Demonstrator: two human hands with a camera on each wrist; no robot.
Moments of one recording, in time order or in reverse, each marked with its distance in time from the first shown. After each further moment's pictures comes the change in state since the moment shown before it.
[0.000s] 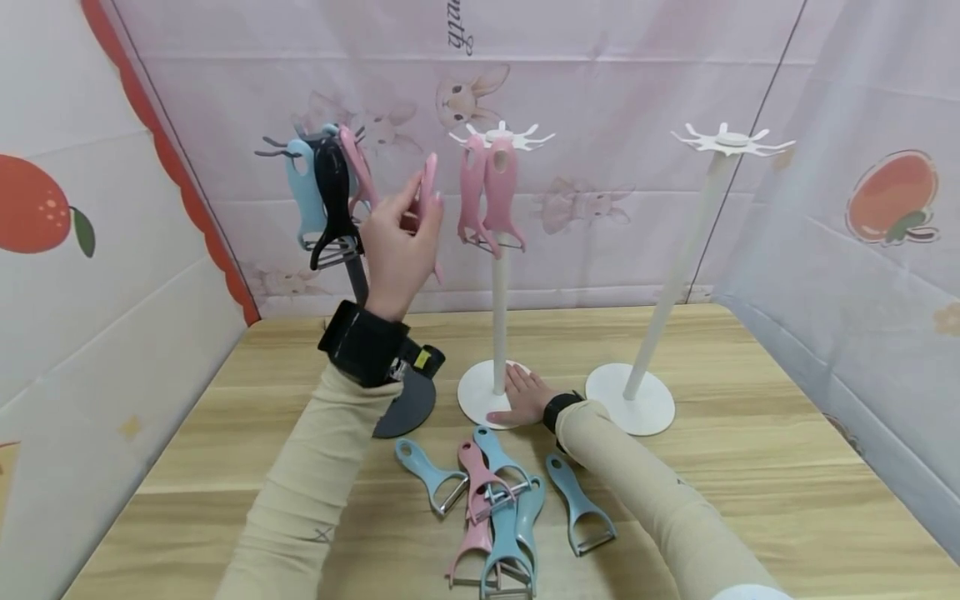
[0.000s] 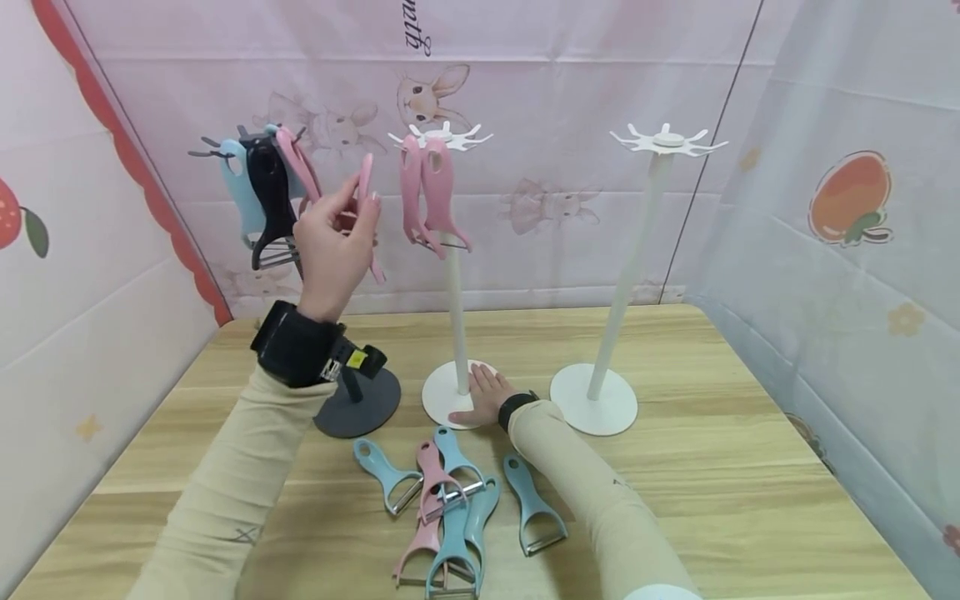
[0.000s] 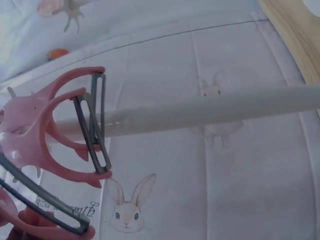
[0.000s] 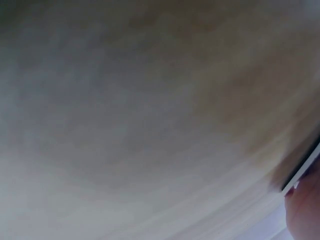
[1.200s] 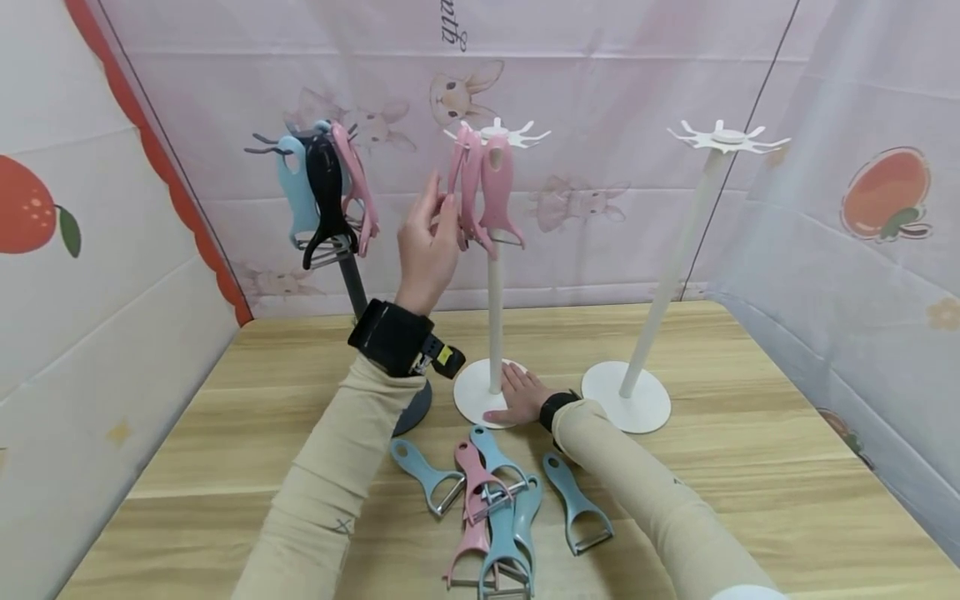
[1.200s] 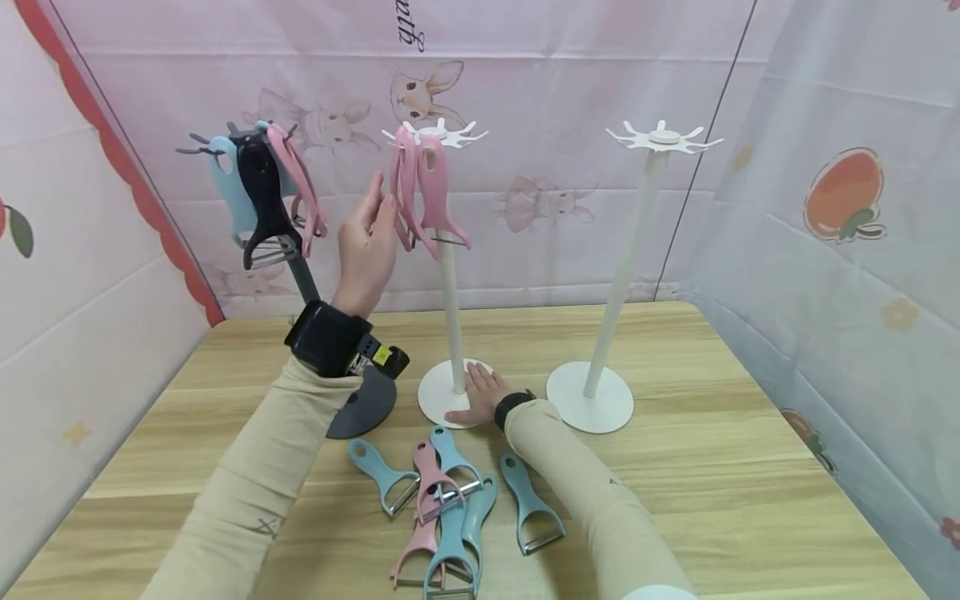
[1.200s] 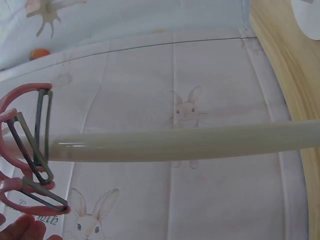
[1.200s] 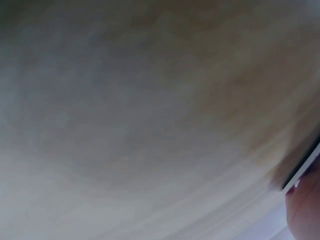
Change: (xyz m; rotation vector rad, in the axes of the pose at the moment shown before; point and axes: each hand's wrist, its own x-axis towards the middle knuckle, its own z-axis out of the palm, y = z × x) left_hand -0.004 -0.012 0.033 -0.257 -0.197 -0.241; right_hand 0.001 0.000 0.000 0.018 -0.005 0.010
